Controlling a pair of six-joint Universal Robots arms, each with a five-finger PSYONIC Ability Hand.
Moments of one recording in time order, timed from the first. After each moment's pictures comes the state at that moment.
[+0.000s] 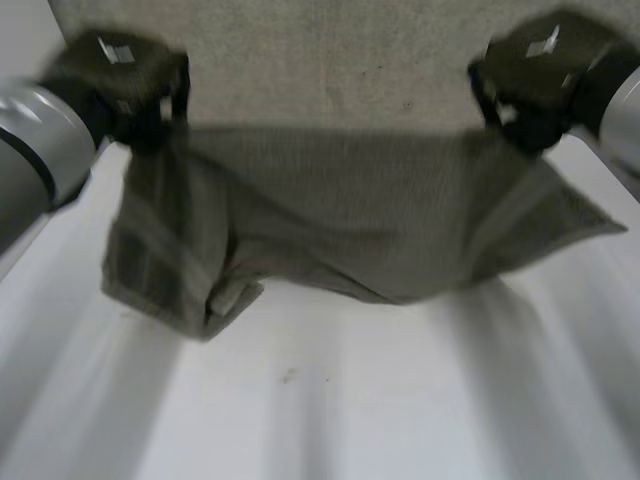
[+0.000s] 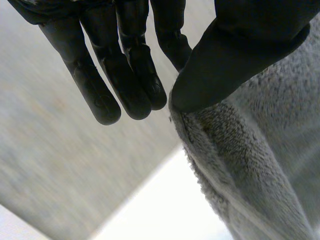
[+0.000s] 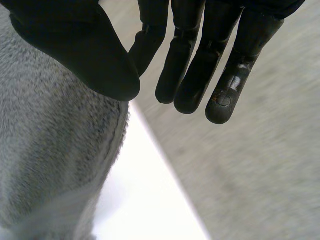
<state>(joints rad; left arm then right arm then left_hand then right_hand) 4.29 -1.73 -1.16 2.80 -1.55 3.57 1.93 -1.38 1.01 0.55 1.36 2.47 1.18 1.22 1.22 1.22 1.04 0.98 1.17 1.19 1.20 1.00</state>
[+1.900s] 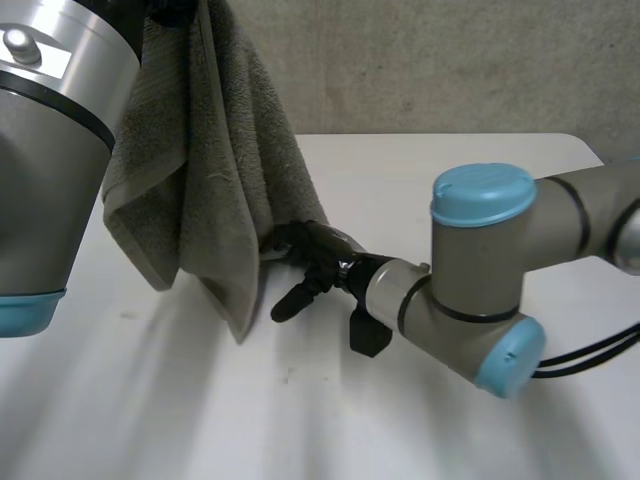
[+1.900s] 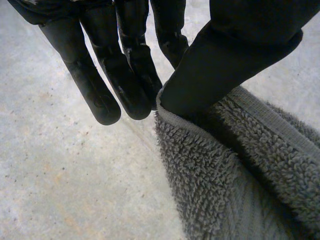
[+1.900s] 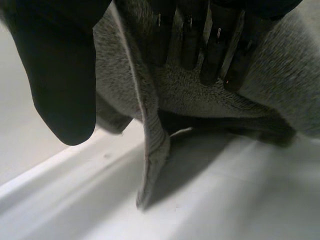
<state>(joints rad) 4.10 -1.63 -1.26 3.40 -1.62 3.62 2.24 -0.90 1.15 0.06 1.21 3.65 1.21 1.22 1.22 1.22 1.04 0.39 0.45 0.43 0.42 0.25</state>
